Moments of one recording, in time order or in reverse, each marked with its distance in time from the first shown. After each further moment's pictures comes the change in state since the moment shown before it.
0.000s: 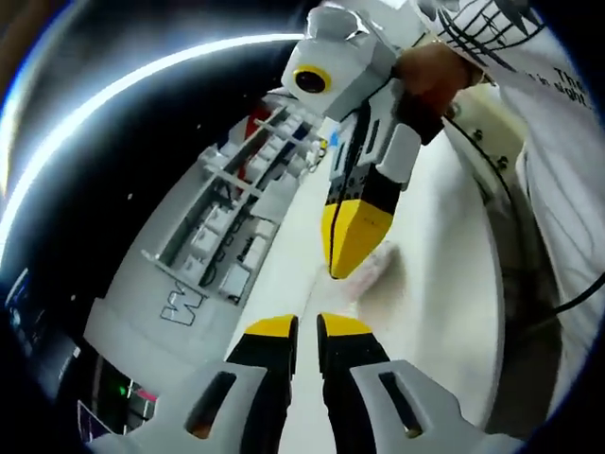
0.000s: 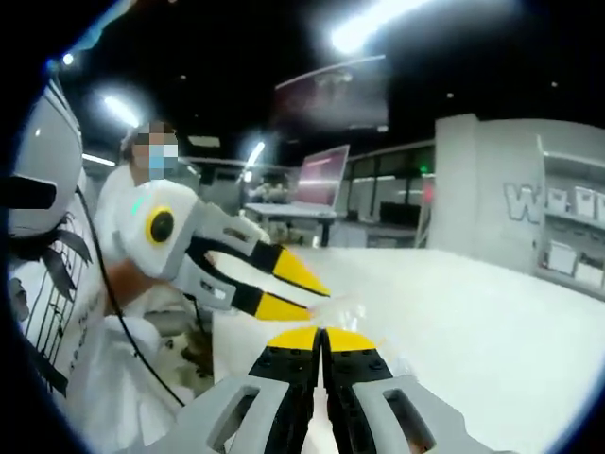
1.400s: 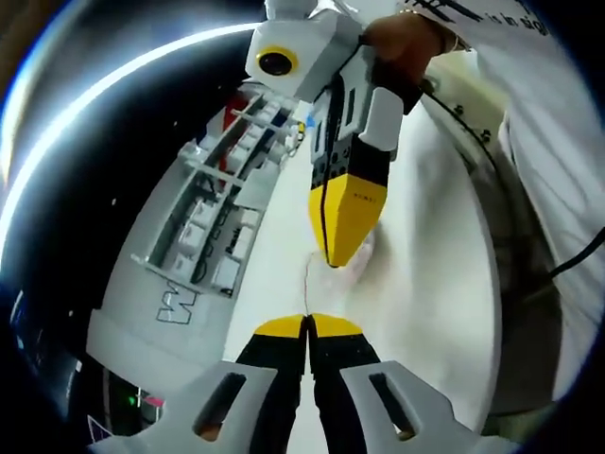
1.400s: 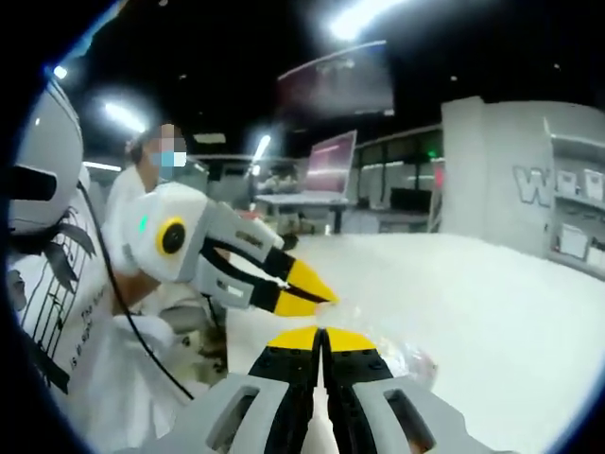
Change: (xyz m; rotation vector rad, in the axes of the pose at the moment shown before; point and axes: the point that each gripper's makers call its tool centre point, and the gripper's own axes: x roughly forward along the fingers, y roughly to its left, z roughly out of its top) left arm 0.002 -0.013 -0.014 0.077 0.081 -0.074; right arm 0.004 0.014 -0.016 0.065 0.057 0.064
